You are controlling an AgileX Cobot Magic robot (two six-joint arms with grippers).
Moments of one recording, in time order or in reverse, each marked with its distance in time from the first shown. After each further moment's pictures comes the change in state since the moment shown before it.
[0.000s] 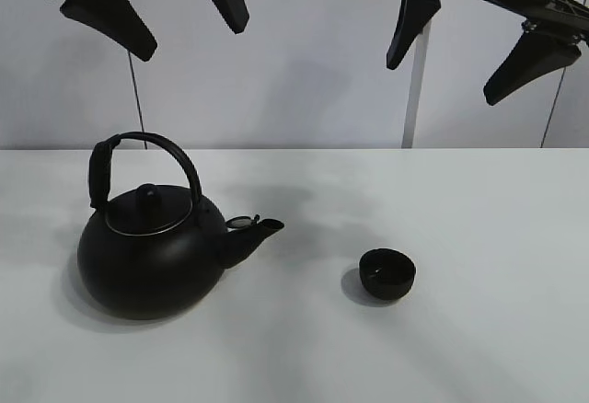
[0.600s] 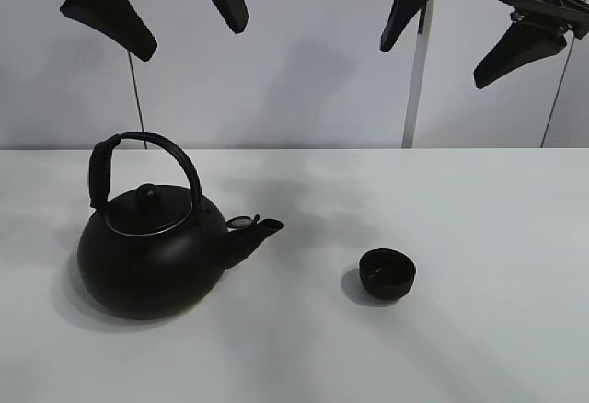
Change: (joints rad) left arm 0.000 0.000 0.000 0.000 0.000 0.000; right arm 0.000 0.000 0.000 0.000 -0.095 0.000
